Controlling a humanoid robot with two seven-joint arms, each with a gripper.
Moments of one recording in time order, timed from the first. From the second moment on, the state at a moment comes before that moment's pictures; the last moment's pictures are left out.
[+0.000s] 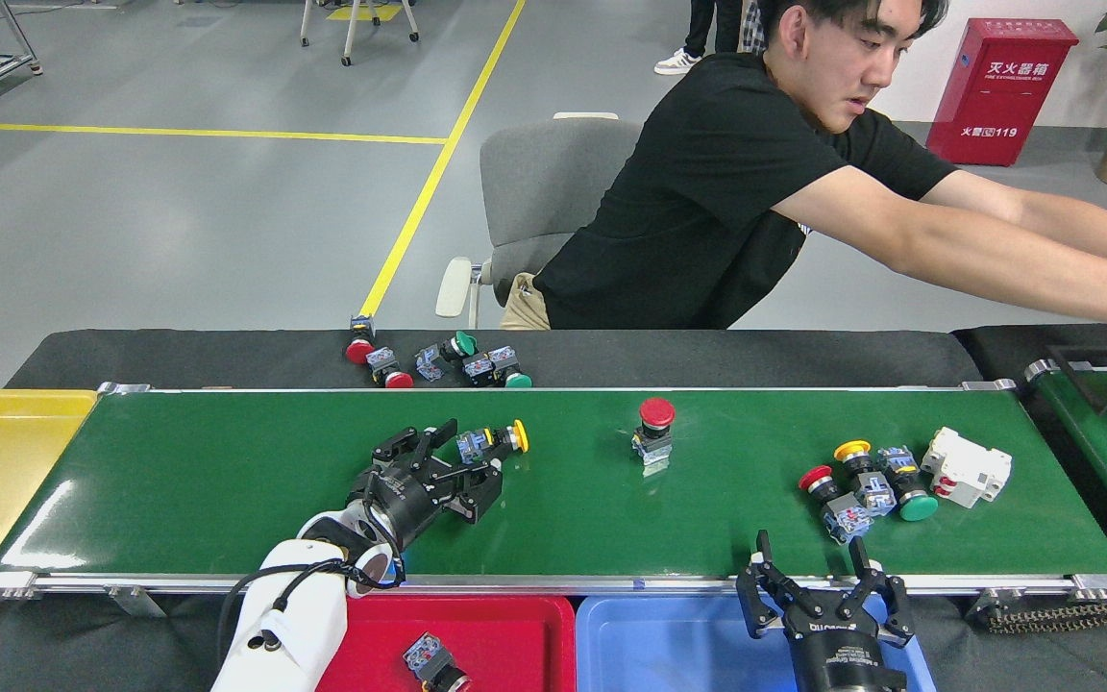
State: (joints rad) left arm -0.56 0.01 -0.21 -0.81 -1.56 -0.45 -0.01; right arm 0.03 -0.04 0.22 -1.52 1.34 0.33 -0.05
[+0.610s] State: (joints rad) left arm -0.10 0.20 -0.17 -1.42 -1.53 -0.75 0.00; right arm -0.04 -0.05 0.22 -1.44 1.34 0.36 0.02
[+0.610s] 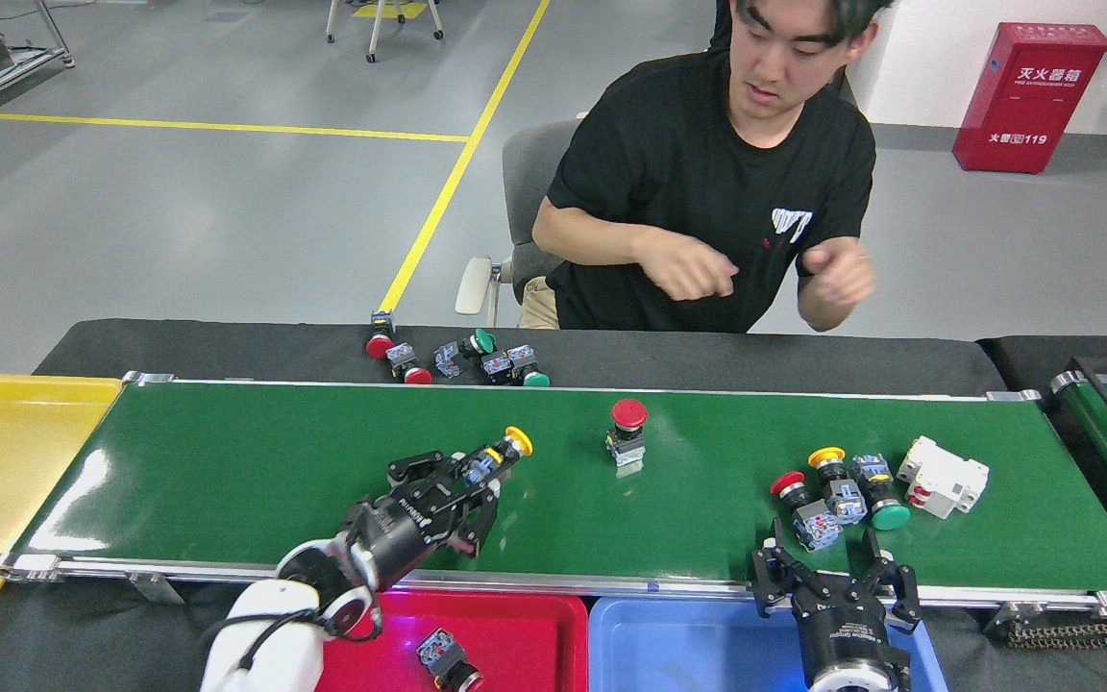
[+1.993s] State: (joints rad) left arm 0.19 0.14 0.49 -1.58 -1.40 -0.50 0.00; right arm -0.08 -0.03 0.82 -1.59 1.43 0.28 0.05
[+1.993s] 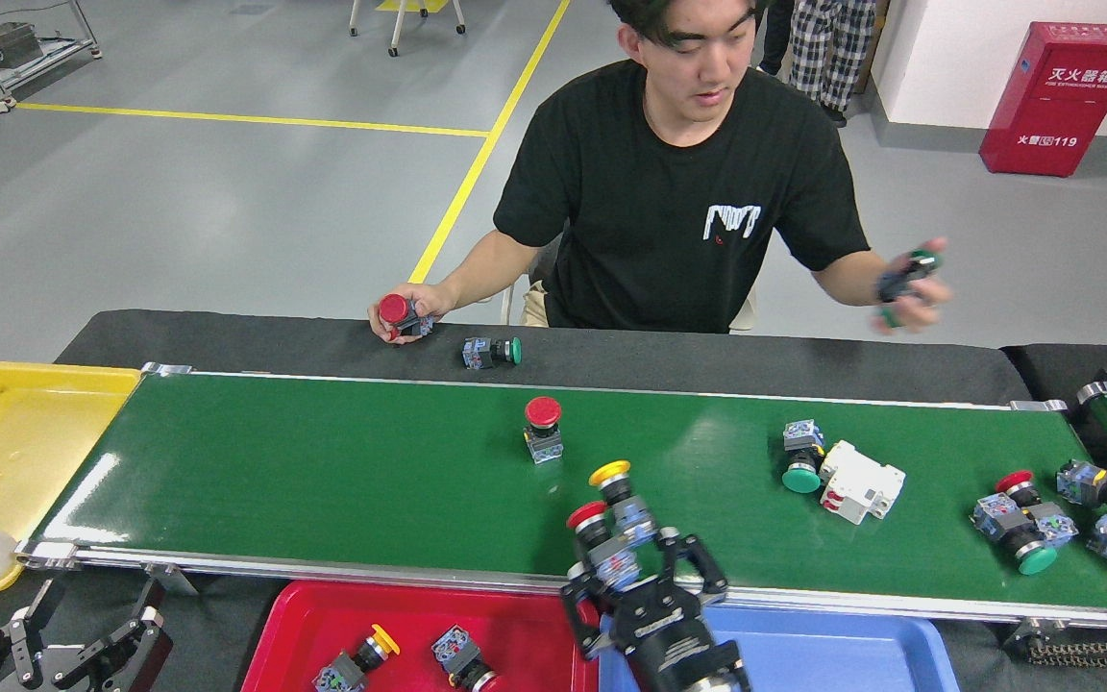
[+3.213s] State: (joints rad) left arm -0.33 0.08 -0.02 -1.15 -1.47 -0.28 -0.13; right arm 0.06 -0.11 0.25 -1.51 1.29 0.43 -0.09
